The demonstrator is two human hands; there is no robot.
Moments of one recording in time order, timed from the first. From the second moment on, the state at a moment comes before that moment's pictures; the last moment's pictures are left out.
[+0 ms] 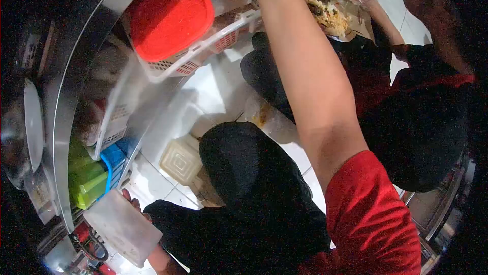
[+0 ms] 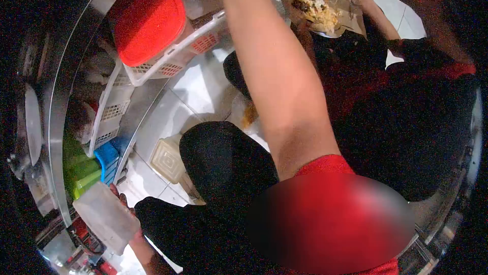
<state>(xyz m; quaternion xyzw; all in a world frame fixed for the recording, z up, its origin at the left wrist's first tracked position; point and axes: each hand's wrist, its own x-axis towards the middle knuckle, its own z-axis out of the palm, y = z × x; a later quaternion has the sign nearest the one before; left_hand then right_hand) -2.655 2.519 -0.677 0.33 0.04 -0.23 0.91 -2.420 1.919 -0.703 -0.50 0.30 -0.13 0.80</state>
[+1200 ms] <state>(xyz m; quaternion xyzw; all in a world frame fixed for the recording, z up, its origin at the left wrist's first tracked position) -2.709 2.488 -0.683 0.73 0.23 -0.03 0.65 -2.328 1.976 -0.703 -0.87 0.15 -0.33 0.34</state>
